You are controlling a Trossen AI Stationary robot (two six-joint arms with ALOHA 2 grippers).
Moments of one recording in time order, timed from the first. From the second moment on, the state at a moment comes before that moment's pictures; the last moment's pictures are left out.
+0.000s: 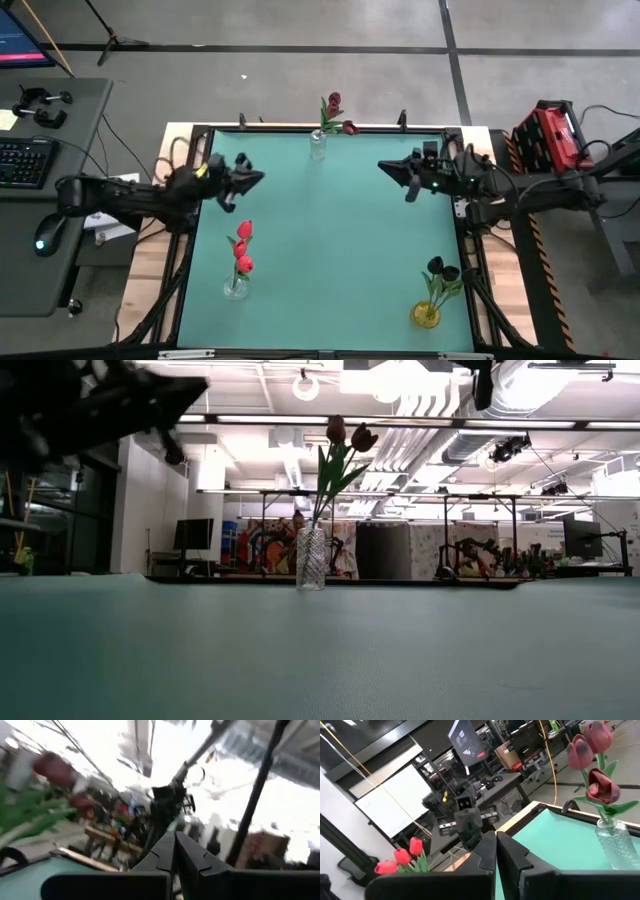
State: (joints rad) left arm 0.31 0.98 0.09 1.33 0.22 -0.53; right arm -0.02 0.84 0.71 0.16 0.25 0.58
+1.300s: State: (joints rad) left arm 0.30 0.86 0.01 0.98 0.14 -0.74; right arm 0.03 0.33 0.20 0.37 -0.03 0.43
